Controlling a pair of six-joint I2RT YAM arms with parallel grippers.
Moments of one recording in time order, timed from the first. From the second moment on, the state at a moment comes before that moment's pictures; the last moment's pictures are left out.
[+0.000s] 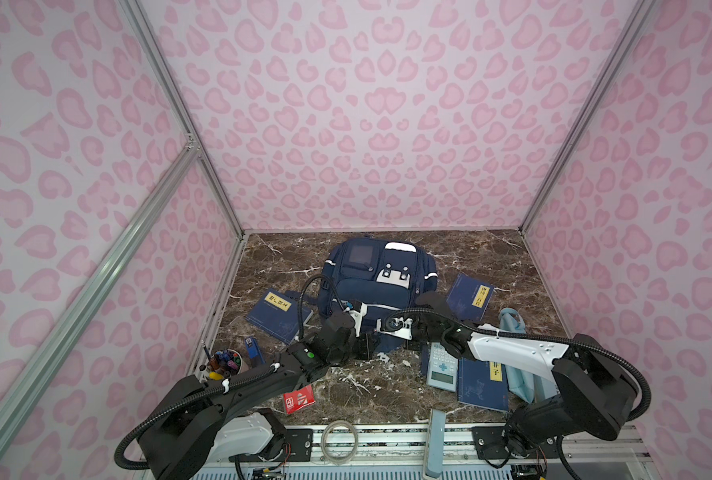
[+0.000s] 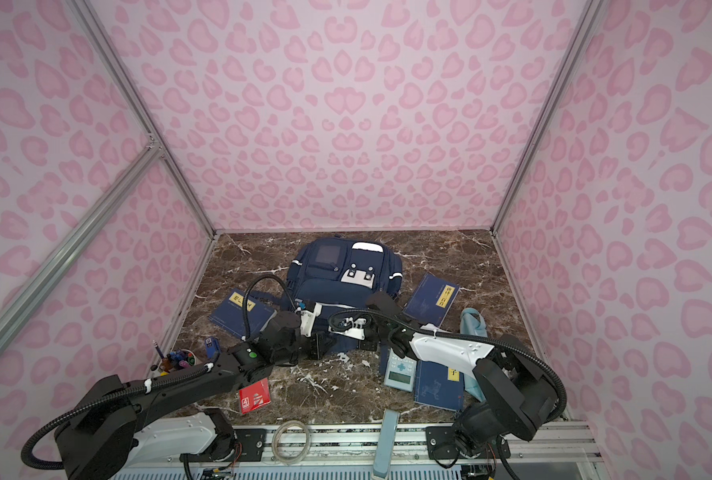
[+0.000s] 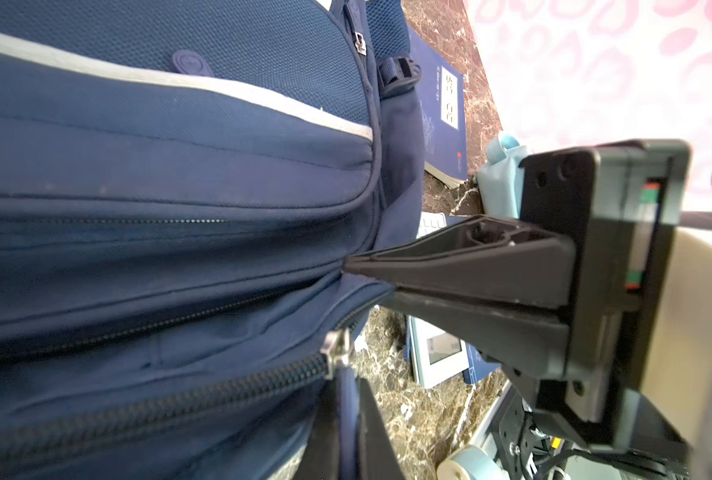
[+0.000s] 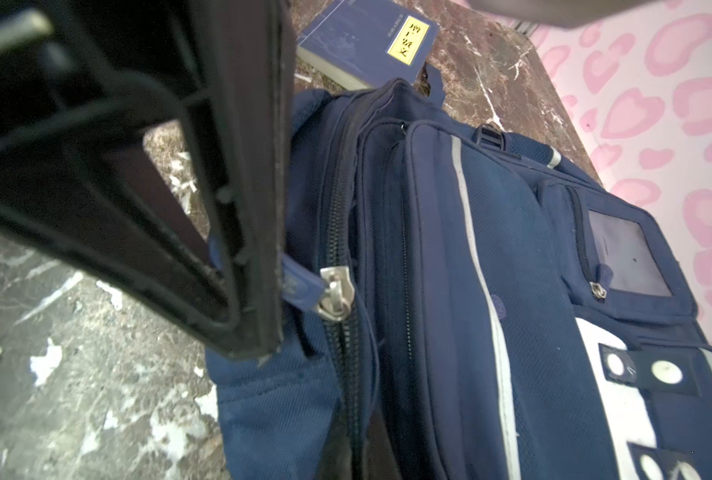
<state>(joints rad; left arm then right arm) -0.79 1.22 0.54 0.05 0.19 -0.72 0.73 1.48 0.76 0.00 -0.30 -0.74</state>
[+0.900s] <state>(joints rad) -0.65 1.24 0.50 0.04 0.26 -0.66 0.58 1.32 0.64 0.09 -0.18 -0.63</state>
